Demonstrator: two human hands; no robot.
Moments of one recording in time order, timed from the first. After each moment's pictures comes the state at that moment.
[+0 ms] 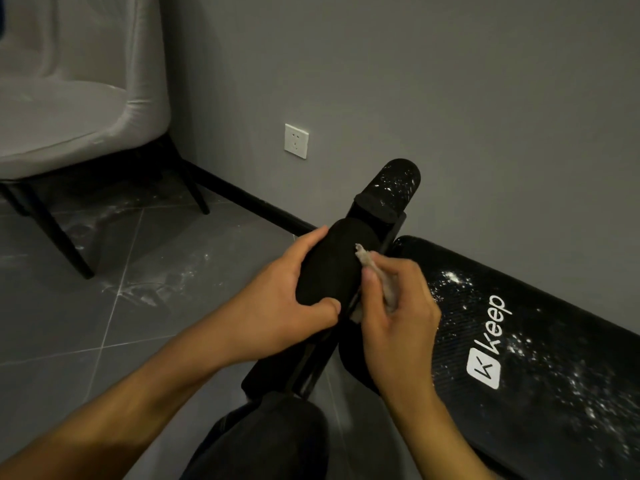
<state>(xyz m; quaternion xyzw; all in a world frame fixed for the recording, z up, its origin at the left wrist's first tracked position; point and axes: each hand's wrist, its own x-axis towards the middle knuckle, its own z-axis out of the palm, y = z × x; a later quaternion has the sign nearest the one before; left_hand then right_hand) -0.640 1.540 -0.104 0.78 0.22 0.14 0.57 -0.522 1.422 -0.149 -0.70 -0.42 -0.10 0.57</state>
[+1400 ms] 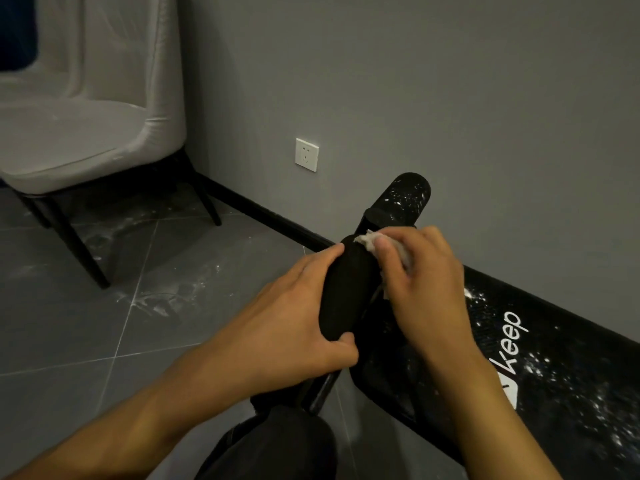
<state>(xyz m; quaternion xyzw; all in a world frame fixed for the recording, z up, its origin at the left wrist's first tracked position) -0.646 1.530 -0.093 0.90 0.24 0.10 0.35 -0.481 1.440 -0.106 -0.76 -0.46 -0.06 0.45</state>
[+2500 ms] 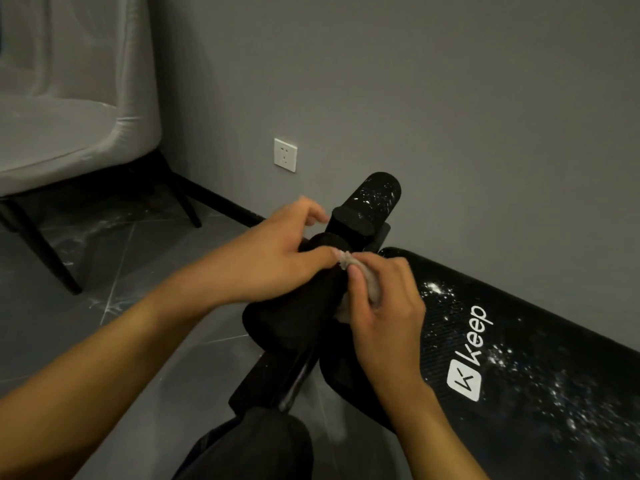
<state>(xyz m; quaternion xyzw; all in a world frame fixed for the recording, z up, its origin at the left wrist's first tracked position) -0.594 1.572 -0.066 0.88 0.24 0.09 0.40 -0.490 1.428 -0.146 -0.70 -0.44 -0.16 0.53</state>
